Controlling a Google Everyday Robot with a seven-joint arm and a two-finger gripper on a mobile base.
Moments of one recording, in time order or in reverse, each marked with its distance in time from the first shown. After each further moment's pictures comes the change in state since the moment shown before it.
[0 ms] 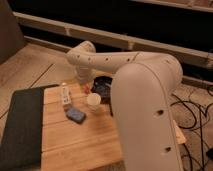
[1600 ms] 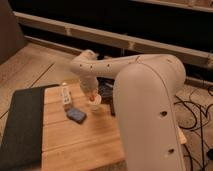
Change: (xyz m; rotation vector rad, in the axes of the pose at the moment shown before) arm 0.039 0.001 0.027 0.016 0.048 0.050
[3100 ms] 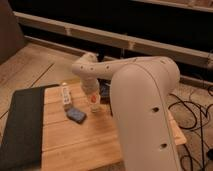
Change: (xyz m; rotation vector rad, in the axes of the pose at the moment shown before) arm 0.000 -0.003 0.023 -0.009 0.030 -0.016
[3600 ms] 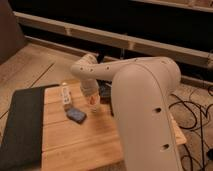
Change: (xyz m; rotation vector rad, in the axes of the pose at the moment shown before) arm 0.010 0.009 -0.001 -0.009 0.010 -0.028
